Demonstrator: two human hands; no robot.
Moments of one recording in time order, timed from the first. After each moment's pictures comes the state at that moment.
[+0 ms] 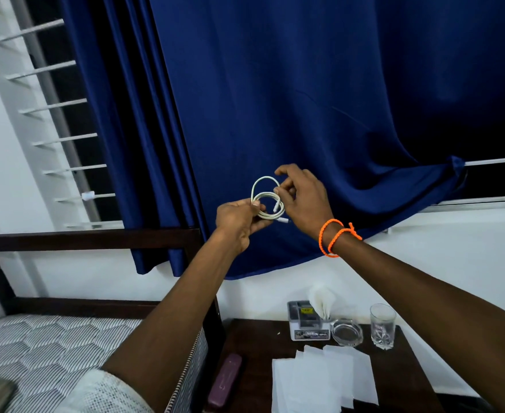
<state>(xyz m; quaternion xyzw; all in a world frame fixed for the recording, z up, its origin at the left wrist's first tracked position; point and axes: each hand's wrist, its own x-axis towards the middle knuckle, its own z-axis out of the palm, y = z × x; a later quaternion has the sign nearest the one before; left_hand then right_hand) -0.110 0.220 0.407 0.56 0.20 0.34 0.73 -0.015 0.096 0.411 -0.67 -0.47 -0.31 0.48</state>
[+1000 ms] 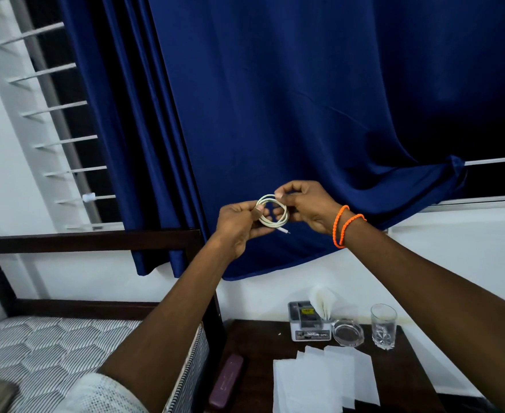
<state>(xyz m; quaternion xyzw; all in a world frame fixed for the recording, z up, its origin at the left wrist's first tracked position) -0.118 0.222 0.400 0.63 0.15 0.30 0.70 -0.003 0.096 0.419 -0.61 -0.35 0.18 0.69</state>
